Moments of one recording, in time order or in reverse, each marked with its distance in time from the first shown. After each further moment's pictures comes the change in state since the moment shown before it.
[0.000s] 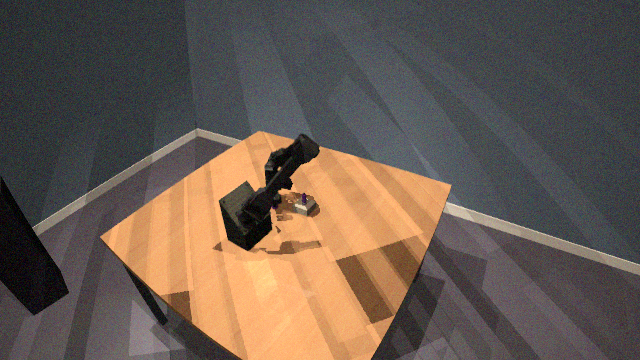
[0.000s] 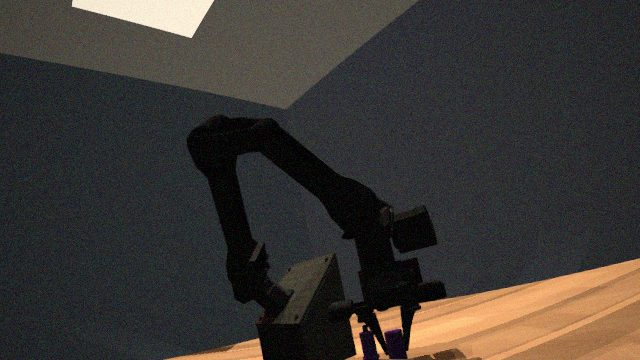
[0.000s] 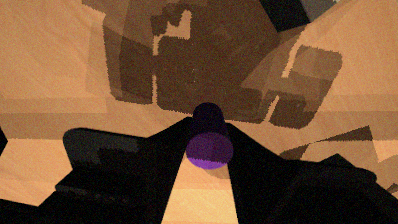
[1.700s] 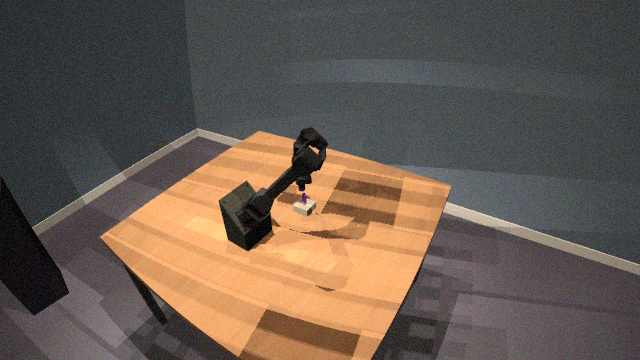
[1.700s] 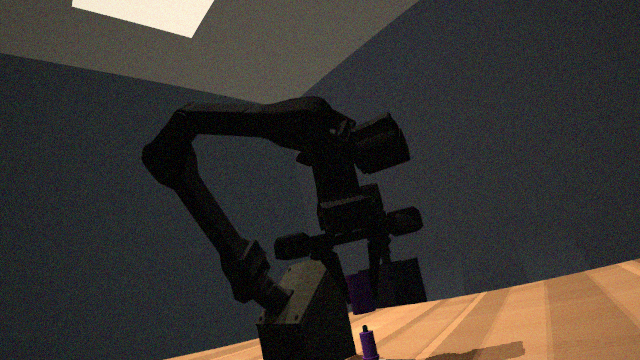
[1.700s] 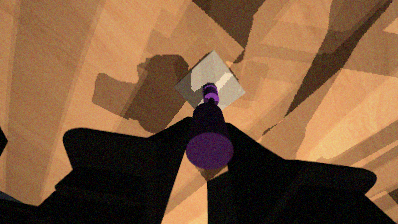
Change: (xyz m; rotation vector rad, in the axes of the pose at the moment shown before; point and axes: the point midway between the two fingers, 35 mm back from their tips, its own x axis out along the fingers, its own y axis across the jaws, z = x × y) arm -0.106 -0.031 0.122 0.000 0.002 -0.002
